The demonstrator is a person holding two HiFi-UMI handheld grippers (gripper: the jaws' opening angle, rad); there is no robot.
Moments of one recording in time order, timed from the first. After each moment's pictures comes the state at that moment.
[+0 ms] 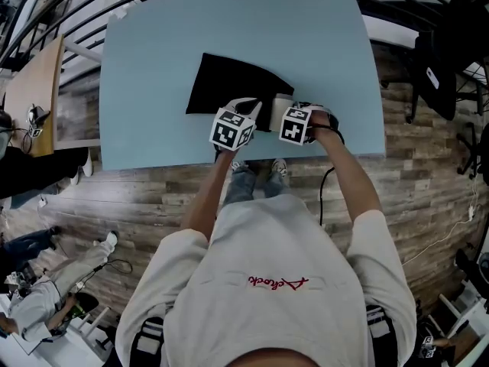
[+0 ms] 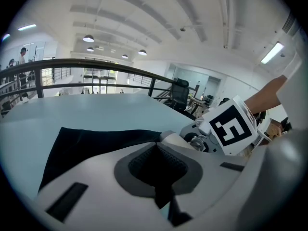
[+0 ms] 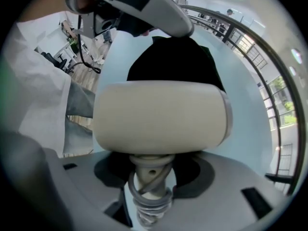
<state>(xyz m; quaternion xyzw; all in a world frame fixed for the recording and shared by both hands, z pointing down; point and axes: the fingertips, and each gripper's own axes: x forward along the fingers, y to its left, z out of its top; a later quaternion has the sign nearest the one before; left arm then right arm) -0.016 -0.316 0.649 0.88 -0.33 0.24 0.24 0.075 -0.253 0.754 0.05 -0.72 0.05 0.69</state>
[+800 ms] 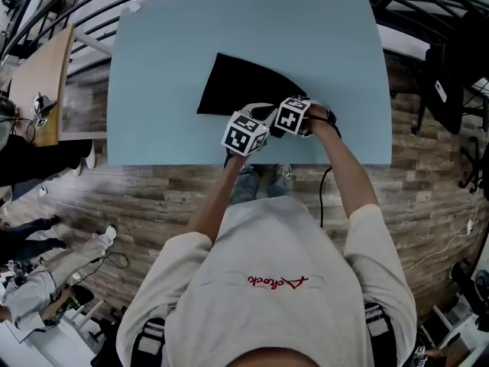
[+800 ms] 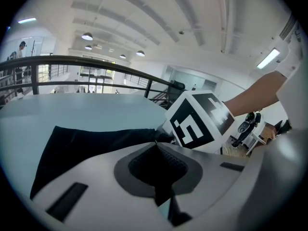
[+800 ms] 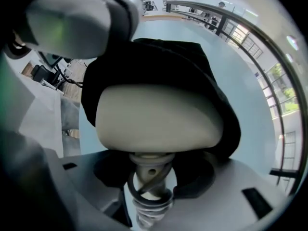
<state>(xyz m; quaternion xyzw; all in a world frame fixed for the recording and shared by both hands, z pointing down) -0.009 -0.310 0.645 0.89 -0.31 0.23 0.25 0.036 -0.293 0.765 0.07 -0.72 0.09 0.69</state>
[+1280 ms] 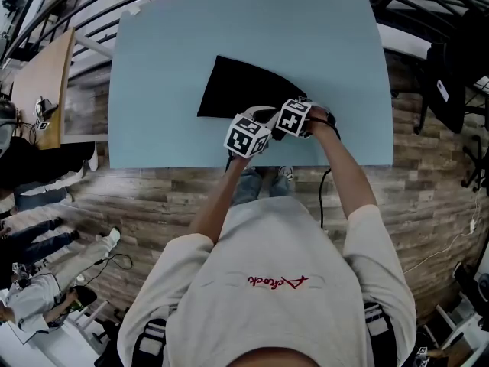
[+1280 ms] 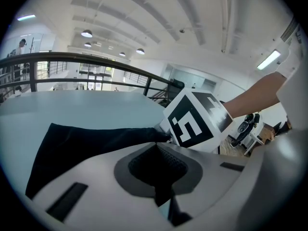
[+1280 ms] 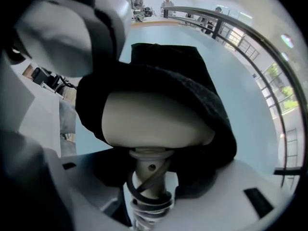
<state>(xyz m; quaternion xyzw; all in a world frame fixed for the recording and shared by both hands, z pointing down) -0.001 -0.308 0.651 0.89 -0.30 0.23 0.26 0.030 -0.299 0.769 0.09 -0.74 0.09 0.66</state>
